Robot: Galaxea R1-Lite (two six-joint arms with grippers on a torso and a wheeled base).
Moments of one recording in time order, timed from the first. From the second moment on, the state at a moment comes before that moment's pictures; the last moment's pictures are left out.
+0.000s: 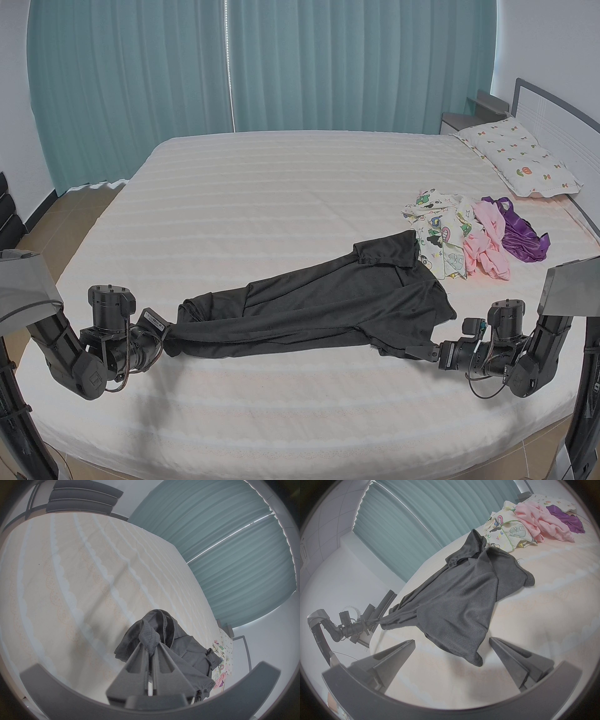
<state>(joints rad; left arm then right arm) -0.14 2.02 -0.46 -1.00 0.05 -1.07 0.15 2.25 -0.44 -1.26 0.46 0.34</state>
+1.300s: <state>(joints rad) -0.17 1.99 -0.42 -1.00 0.06 -1.07 0.13 2.19 -0.29 -1.28 0.51 0.30</state>
